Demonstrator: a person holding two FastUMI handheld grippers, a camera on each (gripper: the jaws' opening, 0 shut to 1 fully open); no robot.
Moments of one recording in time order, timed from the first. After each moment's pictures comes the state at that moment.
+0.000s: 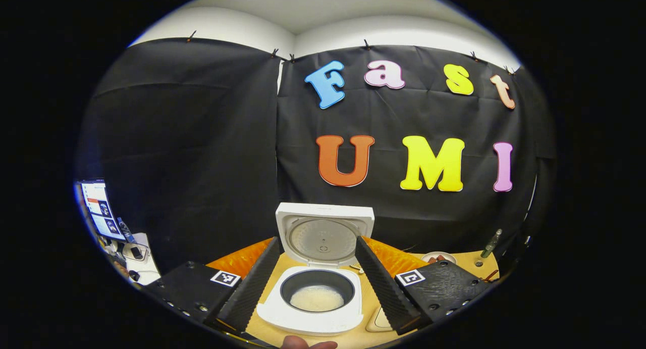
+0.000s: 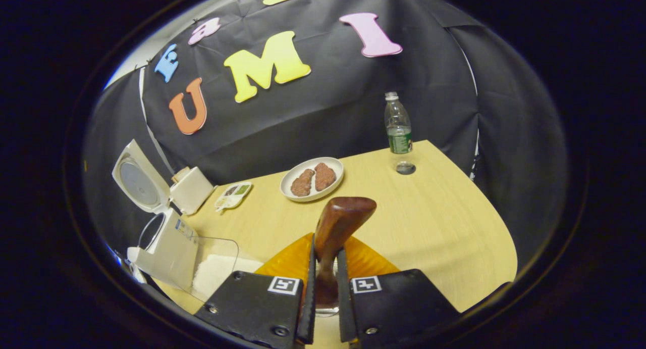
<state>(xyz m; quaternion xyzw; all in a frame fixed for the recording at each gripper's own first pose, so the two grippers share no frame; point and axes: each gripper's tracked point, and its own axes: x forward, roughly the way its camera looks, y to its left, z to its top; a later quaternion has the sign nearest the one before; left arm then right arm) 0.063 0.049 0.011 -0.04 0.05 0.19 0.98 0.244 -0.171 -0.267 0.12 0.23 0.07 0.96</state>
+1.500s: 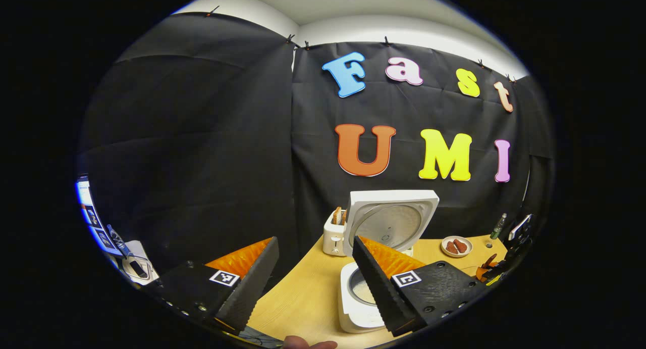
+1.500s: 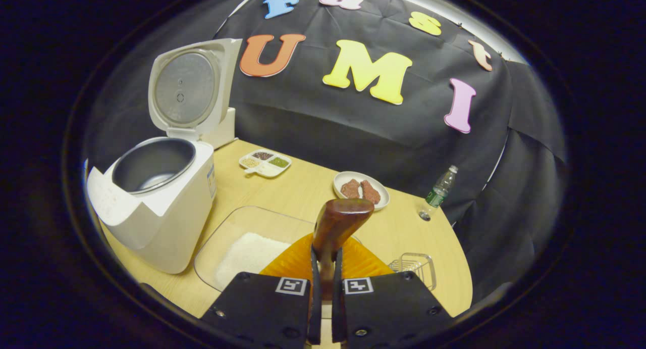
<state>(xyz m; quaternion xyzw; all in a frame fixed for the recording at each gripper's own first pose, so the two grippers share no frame) 0.031 0.230 -0.038 -0.04 0.08 0.14 0.99 0.190 0.041 -0.276 -0.16 0.20 0.05 0.97</state>
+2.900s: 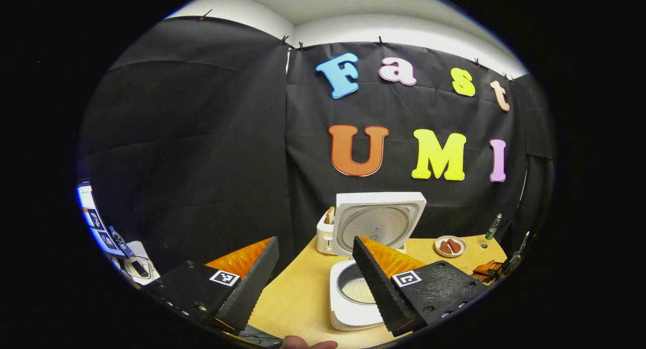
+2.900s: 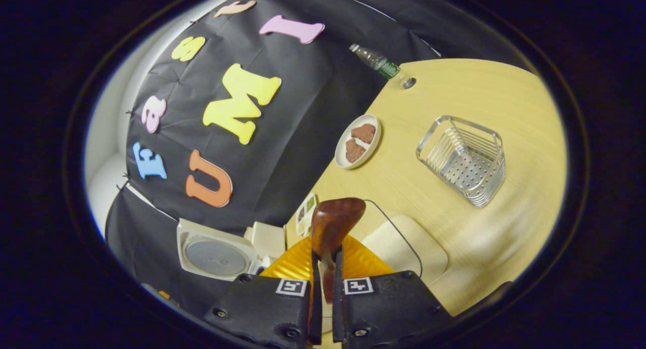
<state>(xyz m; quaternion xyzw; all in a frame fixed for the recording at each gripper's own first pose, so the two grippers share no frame) 0.027 0.187 -0.016 -0.04 0.08 0.13 0.99 0.184 0.003 -0.231 0.48 0.20 0.08 0.85</state>
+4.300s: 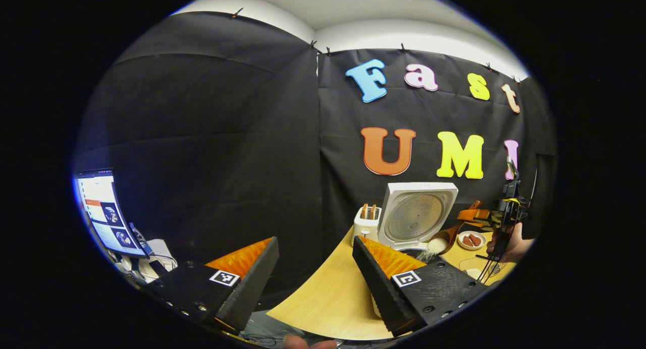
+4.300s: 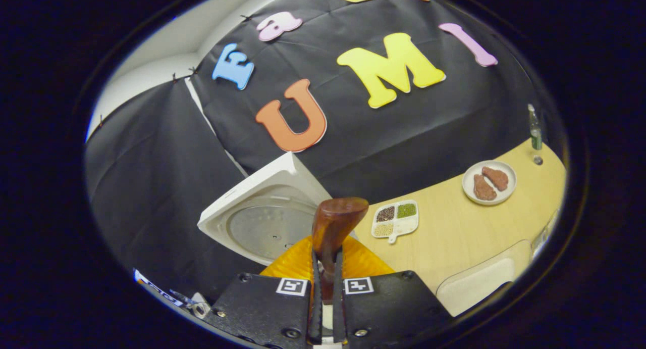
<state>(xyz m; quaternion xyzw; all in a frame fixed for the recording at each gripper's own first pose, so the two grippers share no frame) -0.053 0.288 -0.053 -0.04 0.06 0.19 0.98 0.232 0.283 -0.118 0.16 0.17 0.24 0.94</state>
